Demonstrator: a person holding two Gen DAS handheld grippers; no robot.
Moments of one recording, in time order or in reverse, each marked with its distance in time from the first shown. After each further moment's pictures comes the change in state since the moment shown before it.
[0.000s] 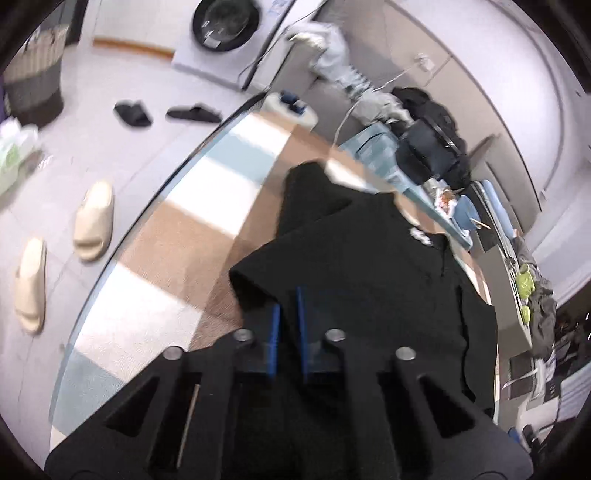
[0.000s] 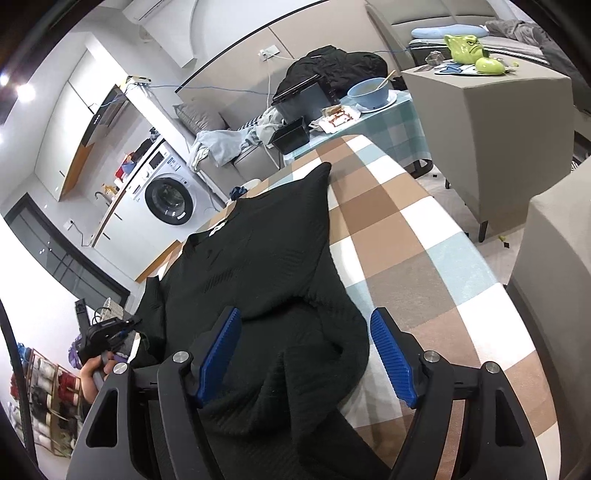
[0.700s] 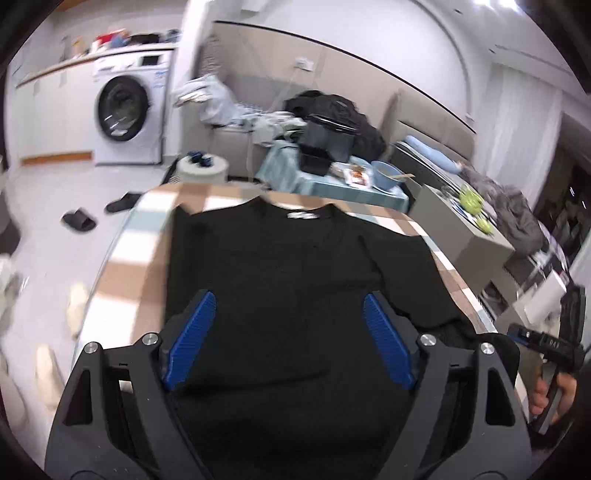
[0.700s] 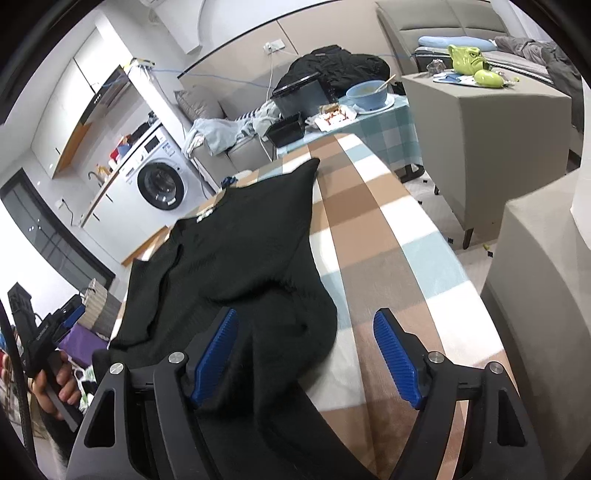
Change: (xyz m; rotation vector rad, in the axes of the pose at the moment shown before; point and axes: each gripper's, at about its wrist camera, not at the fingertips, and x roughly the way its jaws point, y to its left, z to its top) left arm -0.130 -0.111 -0.084 0.392 -0.129 -0.113; right arm -0.014 -0.009 -0.012 -0.084 0.032 -0.059
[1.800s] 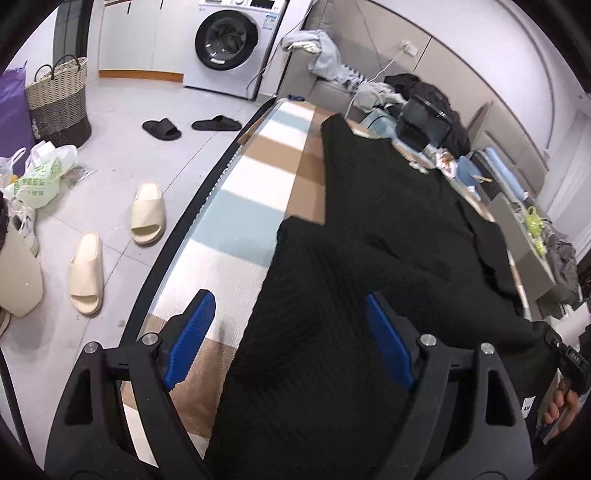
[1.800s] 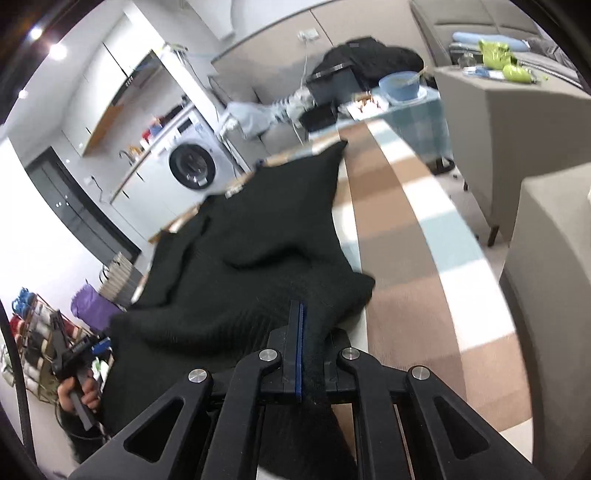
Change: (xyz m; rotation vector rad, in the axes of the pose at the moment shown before) left arm -0.046 0.119 -0.113 -0.272 0.158 0.222; right arm 0.008 -0.013 -0.029 -0.078 0.058 0.120
